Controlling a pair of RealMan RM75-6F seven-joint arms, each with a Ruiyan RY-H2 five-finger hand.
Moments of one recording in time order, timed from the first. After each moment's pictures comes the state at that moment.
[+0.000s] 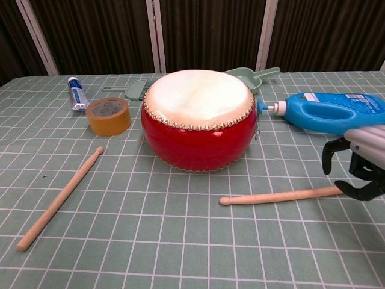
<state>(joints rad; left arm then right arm) -0.10 -1.11 0.03 -1.64 1.60 1.46 0.01 0.35 -1.49 0.10 -1.73 -1.21 1.17 -0.66</state>
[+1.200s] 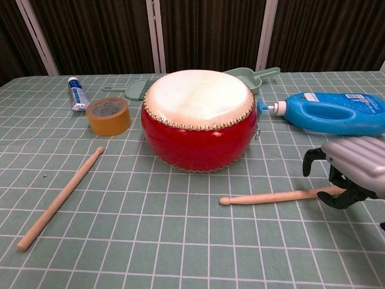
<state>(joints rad) -0.10 -1.11 0.03 -1.64 1.59 1.46 0.01 0.40 -1.64 0.09 -1.59 -1.14 1.22 -0.71</state>
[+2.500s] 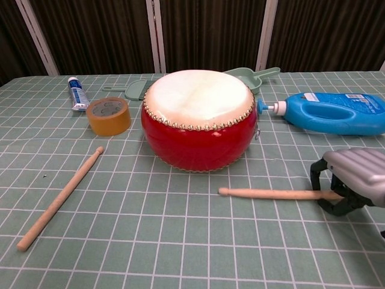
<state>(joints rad) -0.10 -1.10 0.03 -1.65 1.59 1.45 0.01 0.41 -1.69 0.10 -1.53 -1.08 1.22 -0.68</state>
